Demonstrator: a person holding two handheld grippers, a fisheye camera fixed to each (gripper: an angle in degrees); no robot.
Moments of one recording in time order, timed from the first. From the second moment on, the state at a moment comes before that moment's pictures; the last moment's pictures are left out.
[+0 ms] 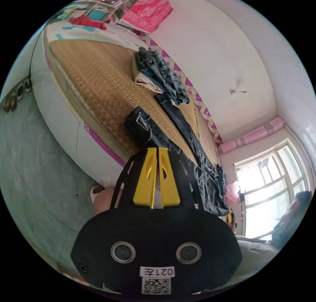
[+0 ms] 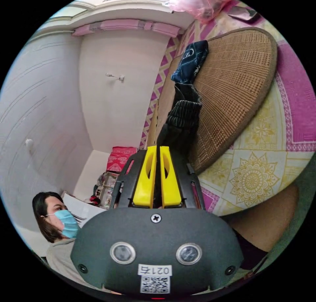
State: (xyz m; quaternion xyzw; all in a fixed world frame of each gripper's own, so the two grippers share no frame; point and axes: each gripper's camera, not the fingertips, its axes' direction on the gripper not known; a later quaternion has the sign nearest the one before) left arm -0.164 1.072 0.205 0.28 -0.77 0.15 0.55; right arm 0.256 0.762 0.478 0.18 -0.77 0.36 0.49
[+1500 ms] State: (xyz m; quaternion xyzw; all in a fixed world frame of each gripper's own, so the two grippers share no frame) left arm -0.419 0.687 0.153 0.00 -0.90 0.16 0.40; right arm -0.153 0.357 0.089 0.25 -0.42 -0.18 0.85
